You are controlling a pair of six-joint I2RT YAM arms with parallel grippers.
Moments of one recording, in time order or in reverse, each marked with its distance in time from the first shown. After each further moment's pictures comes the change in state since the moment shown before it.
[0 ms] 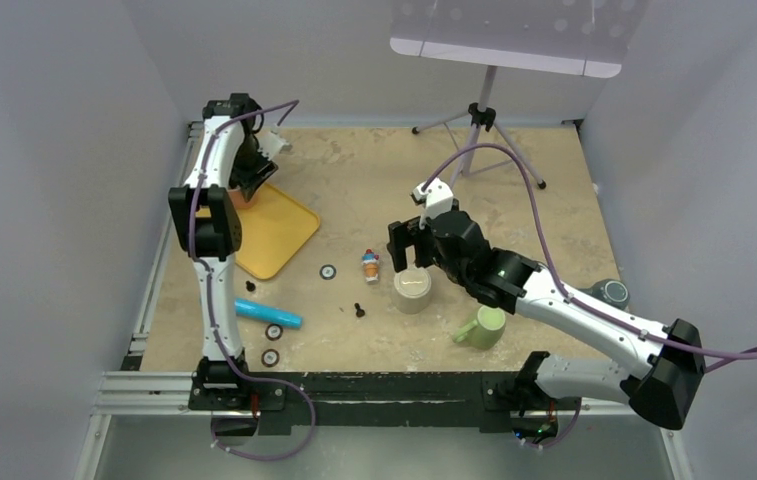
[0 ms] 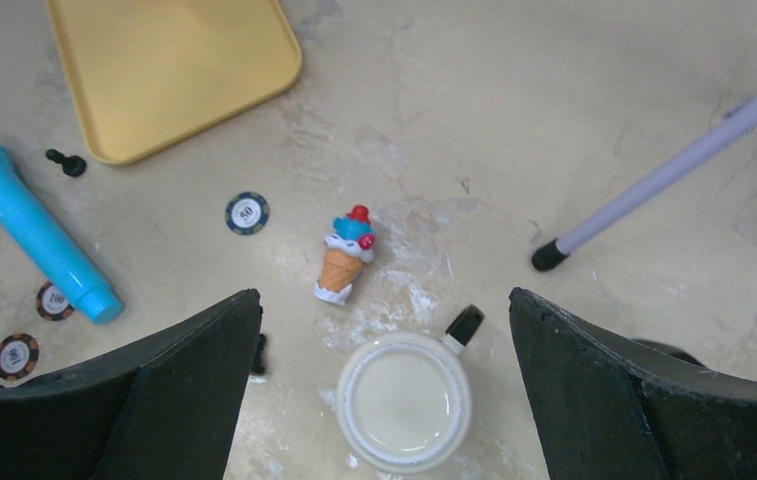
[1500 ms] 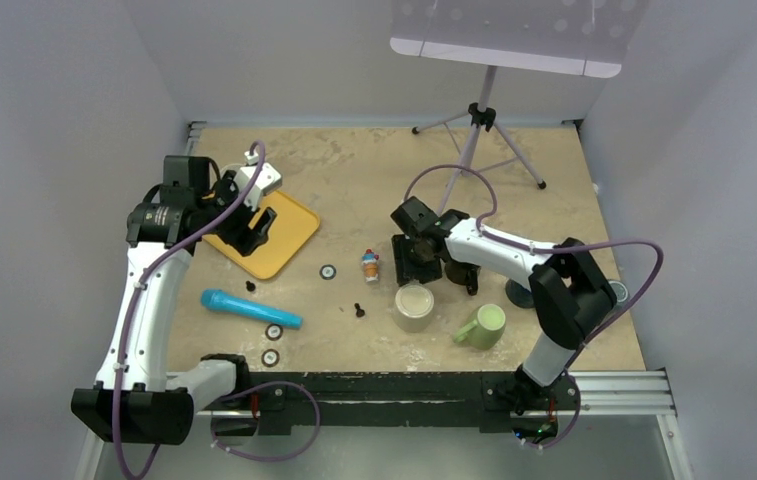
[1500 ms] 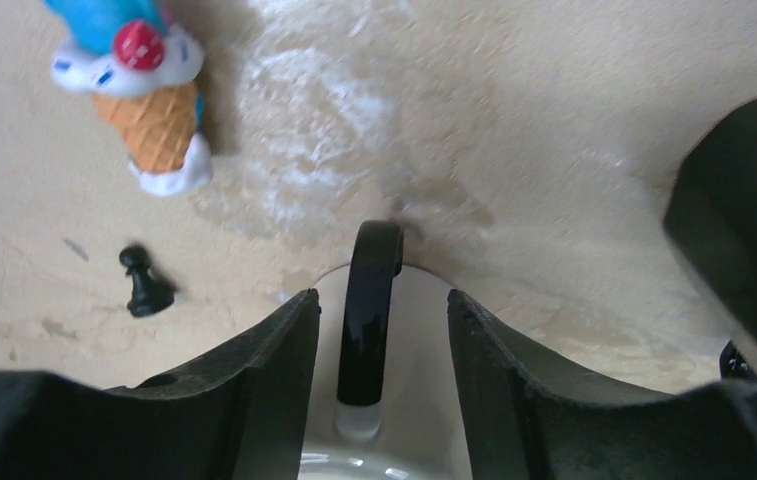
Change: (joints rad) left arm -0.048 -1.278 -1.054 0.346 0.454 -0.081; right arm -0.169 0.558 0.208 -0.407 -0.302 0.332
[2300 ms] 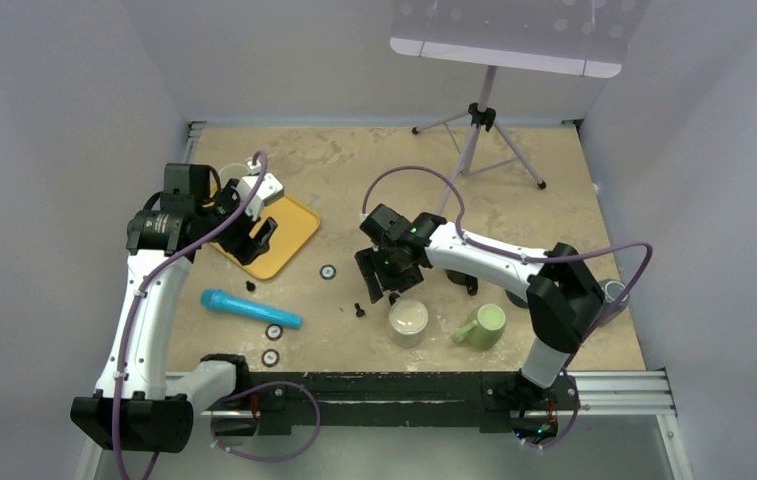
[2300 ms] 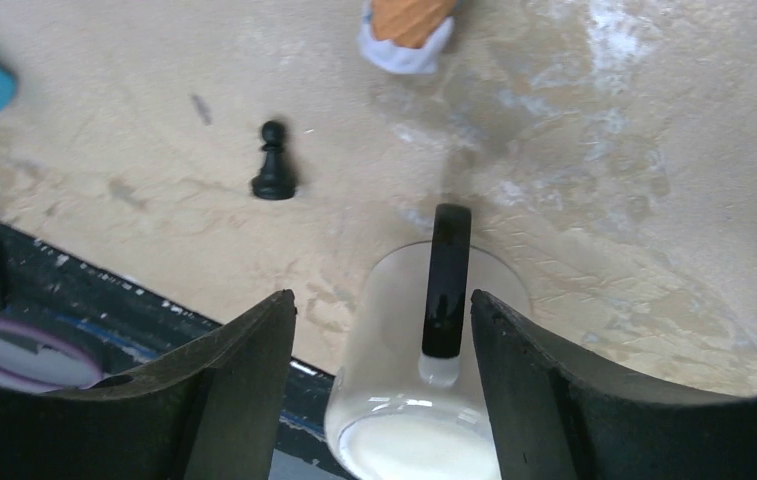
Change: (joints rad) left arm 0.000 -0.040 -0.041 -0.029 0.037 0.037; right arm 0.175 0.037 0.165 -0.138 -0.072 -0.106
